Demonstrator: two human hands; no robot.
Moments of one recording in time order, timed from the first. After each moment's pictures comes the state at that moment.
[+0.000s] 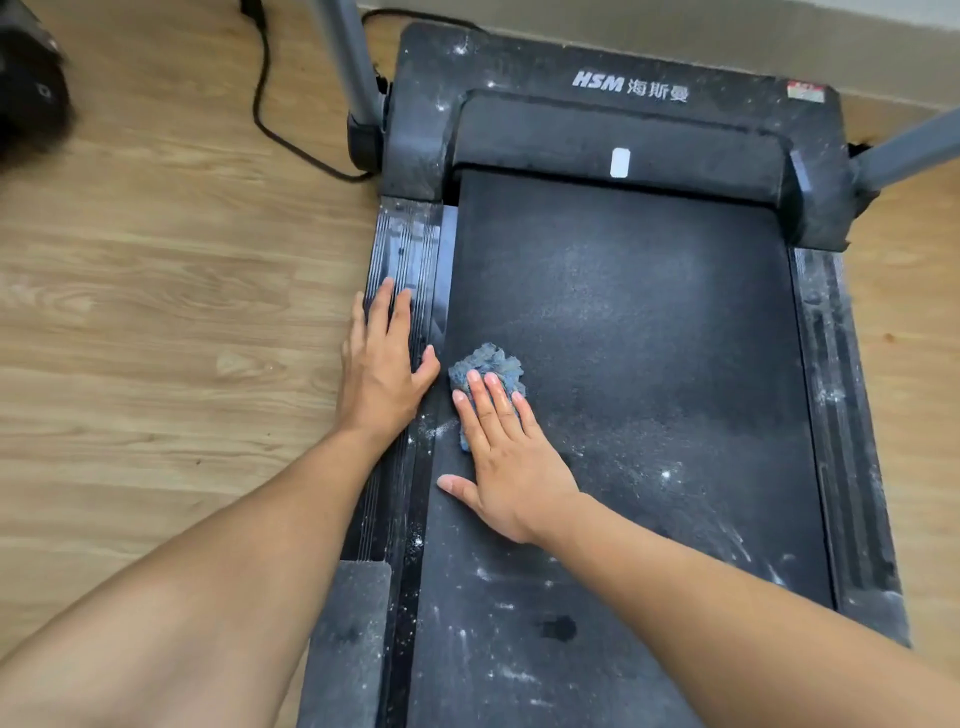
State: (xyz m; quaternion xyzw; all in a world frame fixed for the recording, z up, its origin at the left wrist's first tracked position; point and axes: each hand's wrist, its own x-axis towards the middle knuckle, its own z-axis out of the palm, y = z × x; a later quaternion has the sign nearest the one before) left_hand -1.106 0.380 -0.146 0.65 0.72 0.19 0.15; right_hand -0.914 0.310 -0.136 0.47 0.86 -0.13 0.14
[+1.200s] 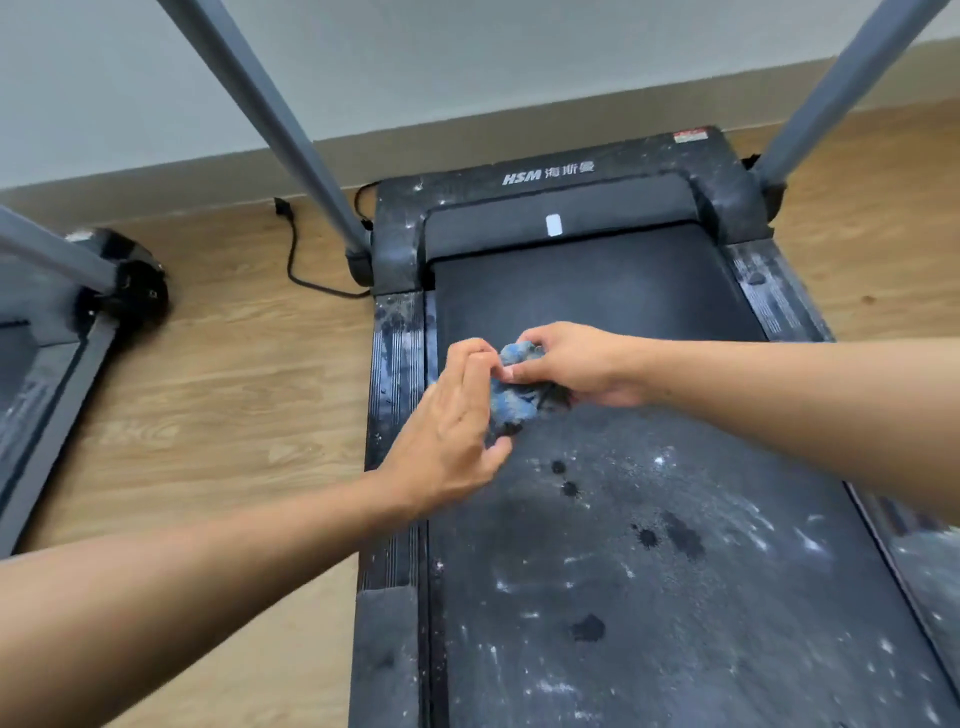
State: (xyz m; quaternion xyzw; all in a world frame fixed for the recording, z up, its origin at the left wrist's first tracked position) left_hand -1.040 0.314 -0.023 0.85 0.45 0.20 0.15; right_hand -0.841 0.381 -0.007 0.52 0.56 -0.63 -0.15
